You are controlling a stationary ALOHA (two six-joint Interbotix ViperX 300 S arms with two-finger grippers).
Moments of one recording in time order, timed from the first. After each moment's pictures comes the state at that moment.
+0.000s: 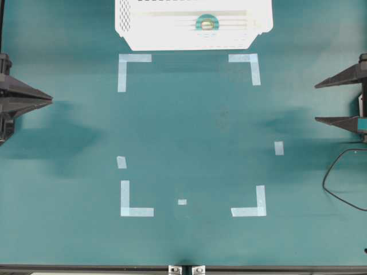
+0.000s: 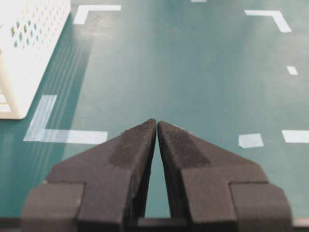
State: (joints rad) left arm 0.03 -1.45 1.60 -0.03 0.02 0.01; right arm -0.02 -1.21 1.49 -0.11 0.04 0.19
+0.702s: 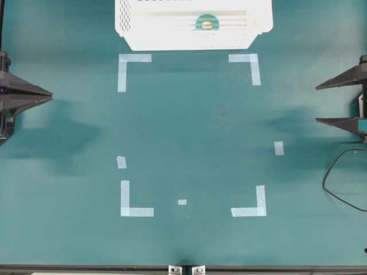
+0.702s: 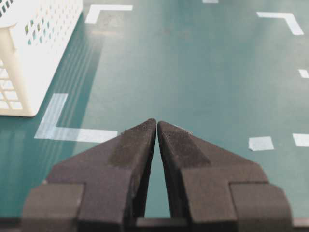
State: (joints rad) left arm 0.06 -1.45 1.60 -0.03 0.02 0.01; right arm -0.02 -1.23 1.51 -0.11 0.03 0.19
